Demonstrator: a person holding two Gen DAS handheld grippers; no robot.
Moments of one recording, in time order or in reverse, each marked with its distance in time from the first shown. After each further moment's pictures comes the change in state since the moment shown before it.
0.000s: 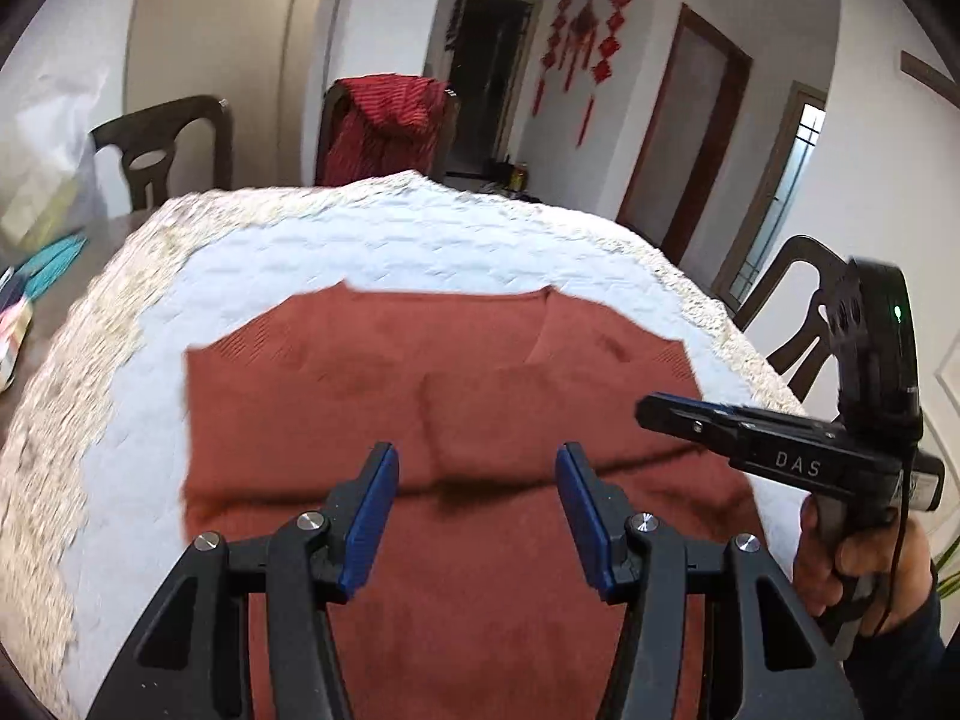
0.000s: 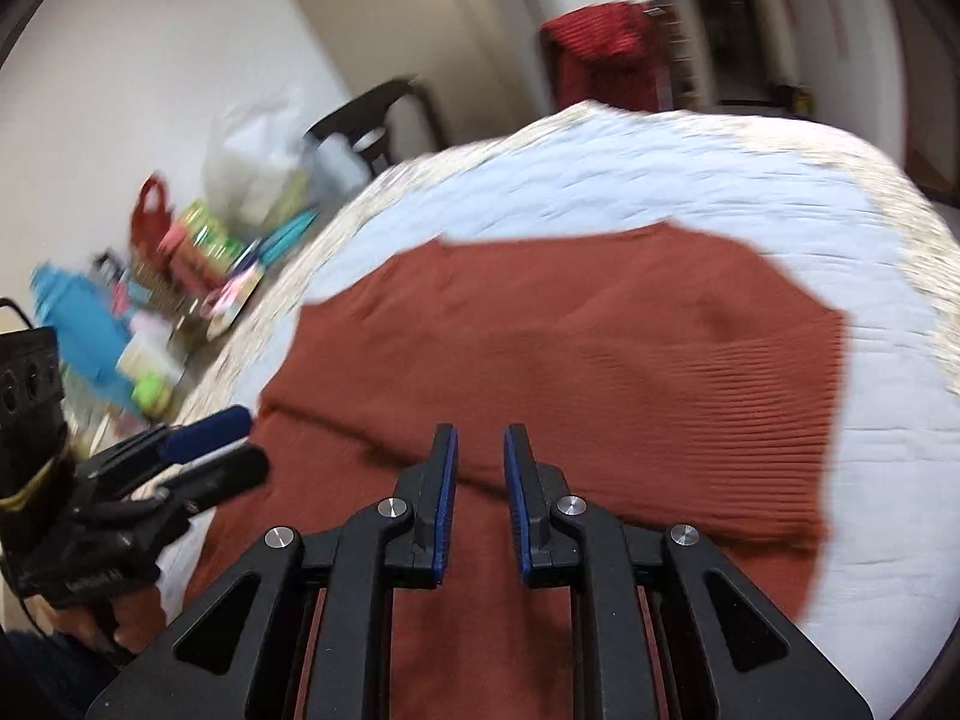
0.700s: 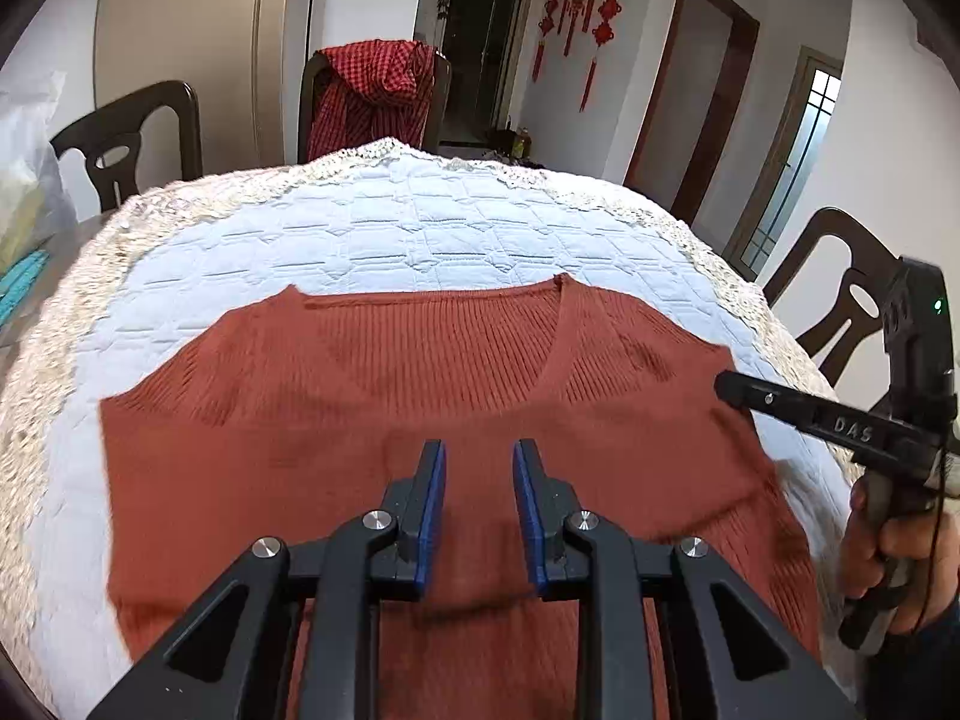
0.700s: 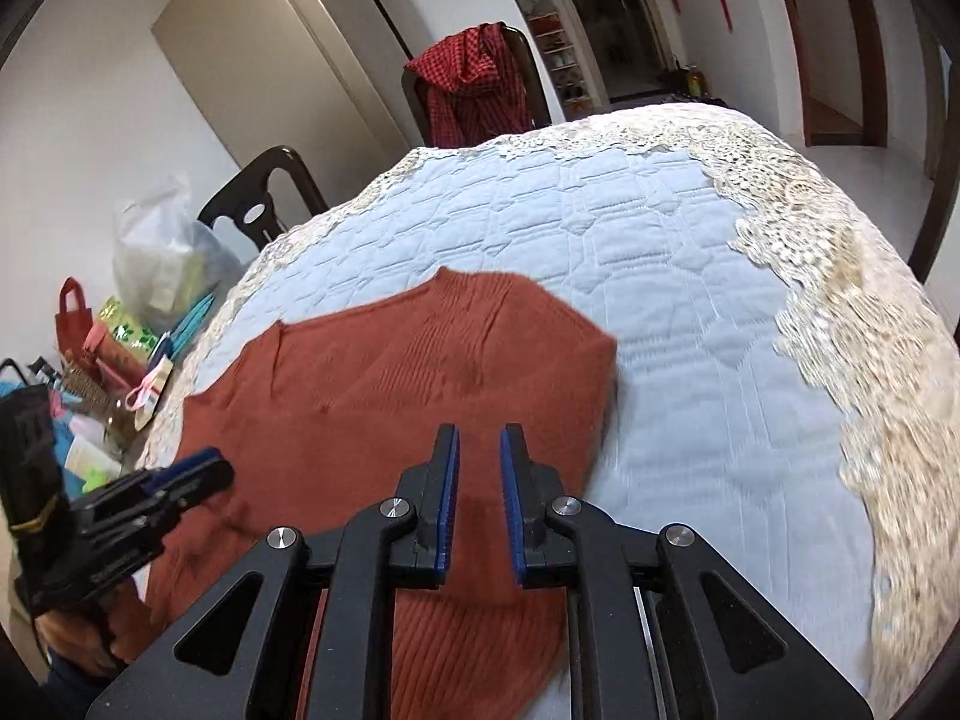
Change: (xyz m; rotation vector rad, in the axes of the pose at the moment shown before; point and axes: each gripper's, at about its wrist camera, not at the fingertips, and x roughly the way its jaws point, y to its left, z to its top) left arm 0.075 -0.006 0.027 0.024 0.097 0.028; right arm 0.005 -0.086 0.024 0.155 -0.043 -0.137
